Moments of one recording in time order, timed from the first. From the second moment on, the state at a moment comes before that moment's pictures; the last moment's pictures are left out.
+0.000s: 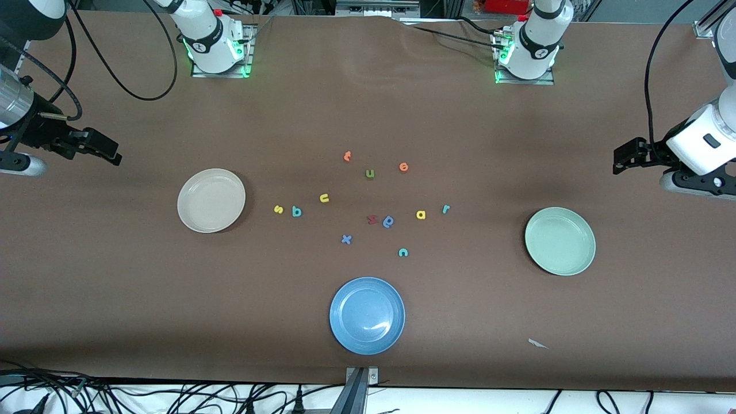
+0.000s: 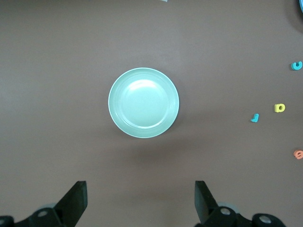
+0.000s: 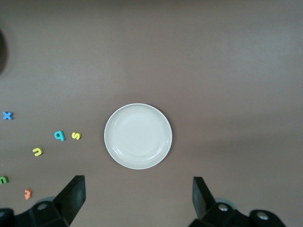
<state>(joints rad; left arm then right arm) -0.06 0.12 0.05 -1.57 0.02 1.63 0.14 0.00 0.03 0.03 -1.66 0.01 1.70 0.16</state>
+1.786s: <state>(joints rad) -0.06 0.12 0.05 -1.57 0.02 1.63 0.14 0.00 0.03 0.03 -1.66 0.01 1.69 0.16</state>
